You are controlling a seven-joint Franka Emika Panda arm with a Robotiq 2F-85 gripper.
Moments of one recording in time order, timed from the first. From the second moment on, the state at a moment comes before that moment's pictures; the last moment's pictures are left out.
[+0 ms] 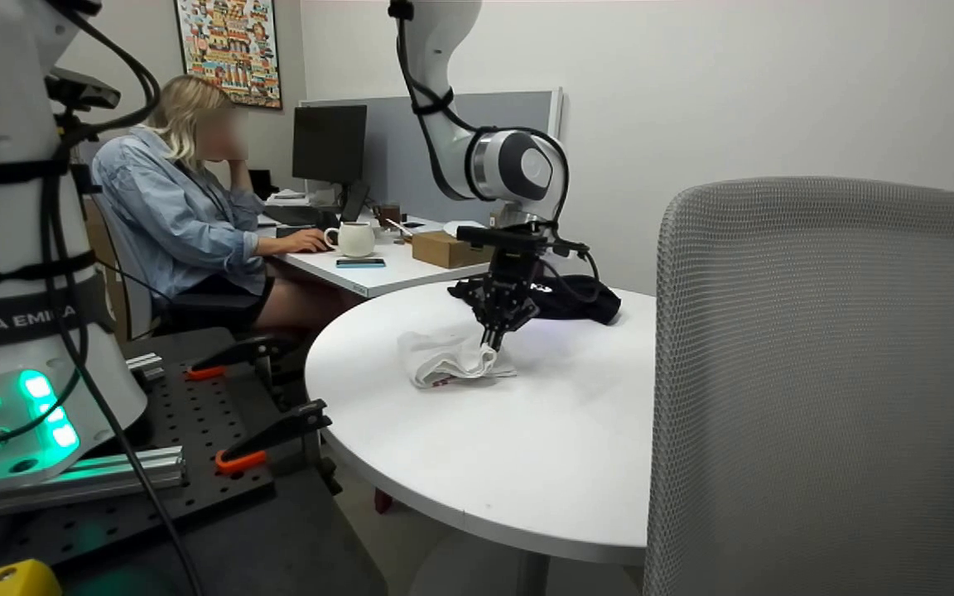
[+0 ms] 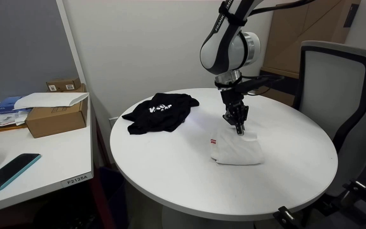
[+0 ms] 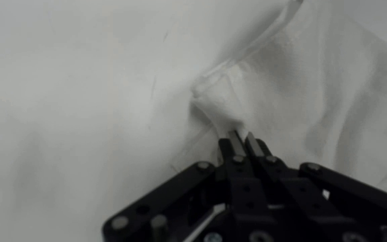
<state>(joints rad) -0.02 0.67 0.00 -1.89 -0.21 2.15 -0.19</state>
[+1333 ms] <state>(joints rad) 0.00 0.39 -0.10 -1.48 -0.18 2.04 0.34</state>
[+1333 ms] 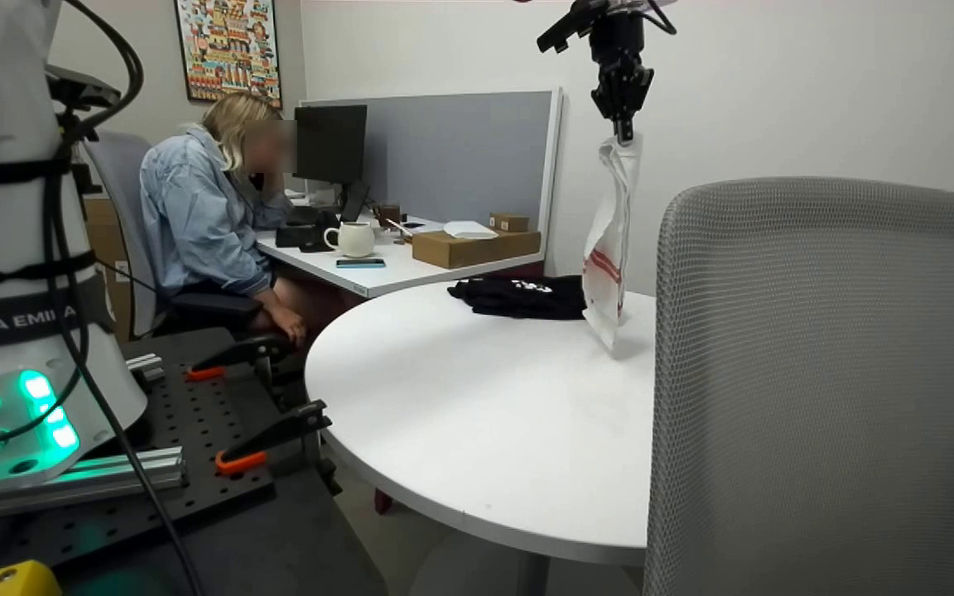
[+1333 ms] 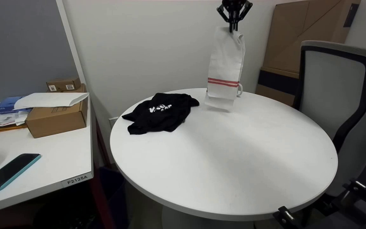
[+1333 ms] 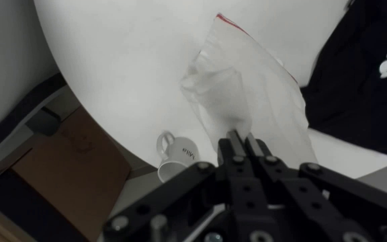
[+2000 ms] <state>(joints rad) -0.06 0.42 -0.23 -1.28 -0.19 1.88 0.57</state>
